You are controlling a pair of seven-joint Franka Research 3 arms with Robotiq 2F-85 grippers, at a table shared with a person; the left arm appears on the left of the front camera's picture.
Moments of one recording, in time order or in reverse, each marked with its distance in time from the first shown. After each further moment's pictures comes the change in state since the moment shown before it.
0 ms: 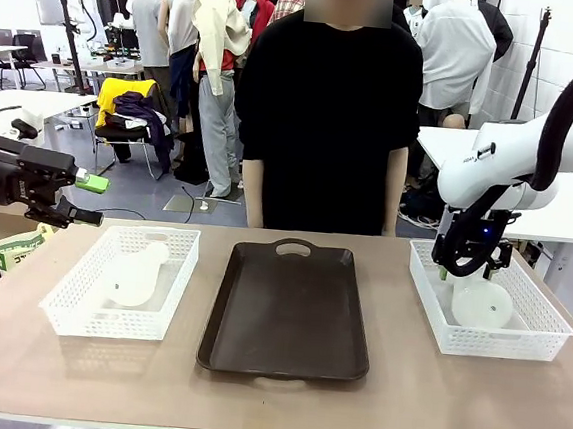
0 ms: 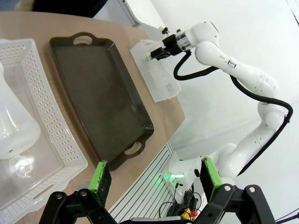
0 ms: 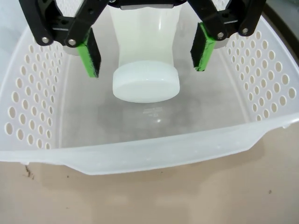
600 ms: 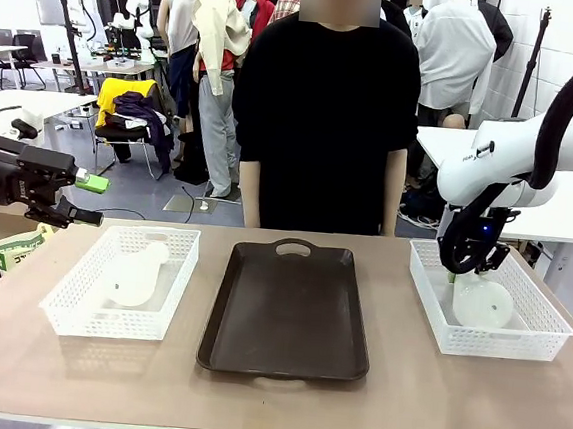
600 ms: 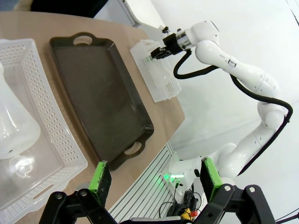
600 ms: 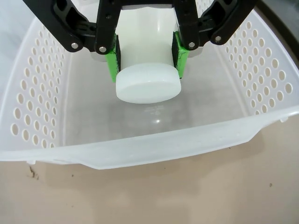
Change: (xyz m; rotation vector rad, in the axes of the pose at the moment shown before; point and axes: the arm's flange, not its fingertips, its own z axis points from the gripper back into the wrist) left arm 0.000 0.000 0.000 0.000 0.000 0.000; right arm 0.003 -0.001 0.003 -0.006 0.002 -0.028
